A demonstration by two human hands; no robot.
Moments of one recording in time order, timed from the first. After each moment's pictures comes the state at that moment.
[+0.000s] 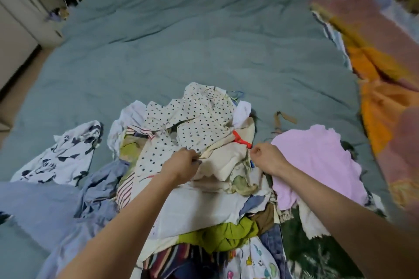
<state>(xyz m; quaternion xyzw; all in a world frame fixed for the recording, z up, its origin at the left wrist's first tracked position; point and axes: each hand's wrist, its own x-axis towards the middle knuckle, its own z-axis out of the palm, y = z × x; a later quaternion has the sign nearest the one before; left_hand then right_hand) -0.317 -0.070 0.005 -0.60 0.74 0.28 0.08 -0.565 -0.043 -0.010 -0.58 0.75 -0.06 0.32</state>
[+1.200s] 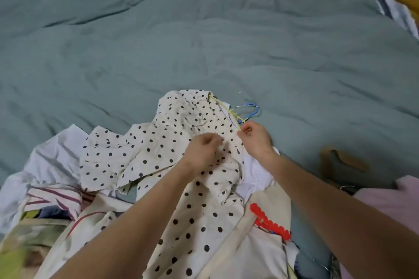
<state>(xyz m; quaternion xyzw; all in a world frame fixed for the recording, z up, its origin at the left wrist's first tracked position) -0.426 -0.359 -0.207 -0.60 0.54 0.56 -0.20 -0.593 -0.374 -0.276 -0.43 0.77 -0.30 0.35</state>
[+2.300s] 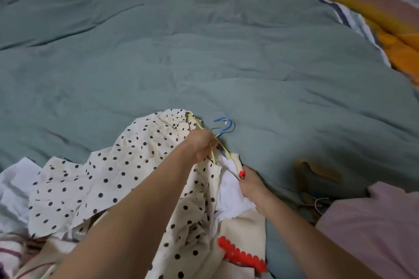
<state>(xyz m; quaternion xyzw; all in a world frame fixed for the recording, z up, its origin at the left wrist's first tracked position) -0.524 -0.436 -0.239 -0.60 0.33 0.69 -0.21 -0.632 -0.310 -0.290 -0.31 0.76 -0.28 0.49</state>
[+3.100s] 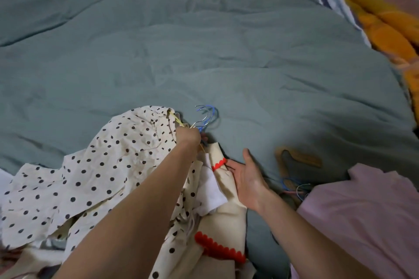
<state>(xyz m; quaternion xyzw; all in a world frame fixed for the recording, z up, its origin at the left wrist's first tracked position) -0.564 -0.426 -0.256 -0.69 0.34 0.59 -0.26 -0.655 -0.297 -0.270 0.02 0.53 -0.45 0.72</state>
